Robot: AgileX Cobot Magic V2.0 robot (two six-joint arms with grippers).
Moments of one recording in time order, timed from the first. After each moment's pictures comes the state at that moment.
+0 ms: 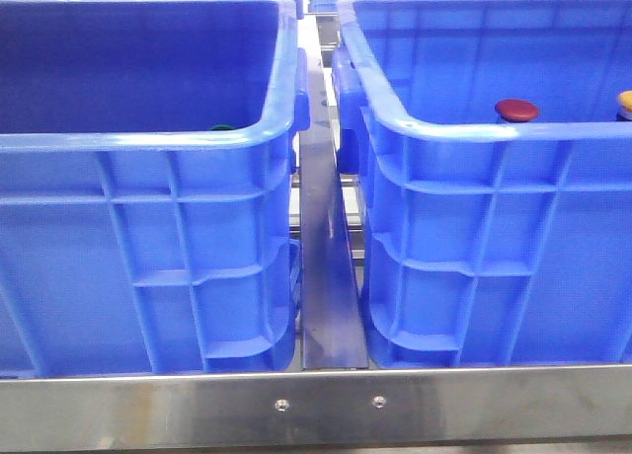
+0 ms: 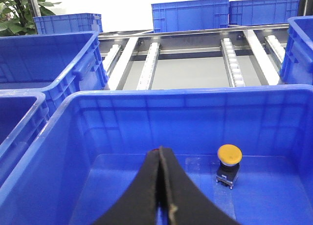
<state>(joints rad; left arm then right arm) -0.21 0.48 -0.73 0.50 0.83 -0.59 -0.01 0.47 -0.54 0.60 0.23 -0.50</state>
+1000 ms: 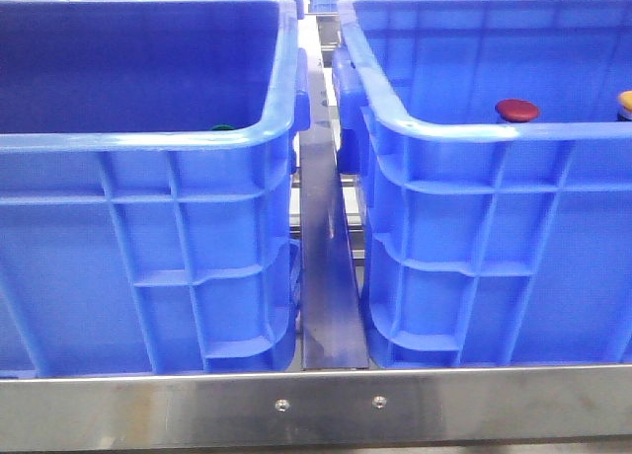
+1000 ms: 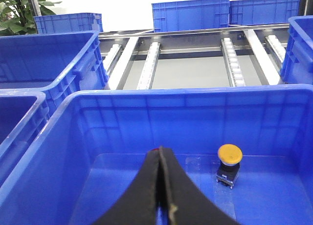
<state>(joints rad) -0.01 -0.01 -0.14 0.02 0.25 0.02 -0.01 0.47 -0.54 0.60 0.23 -0.50</state>
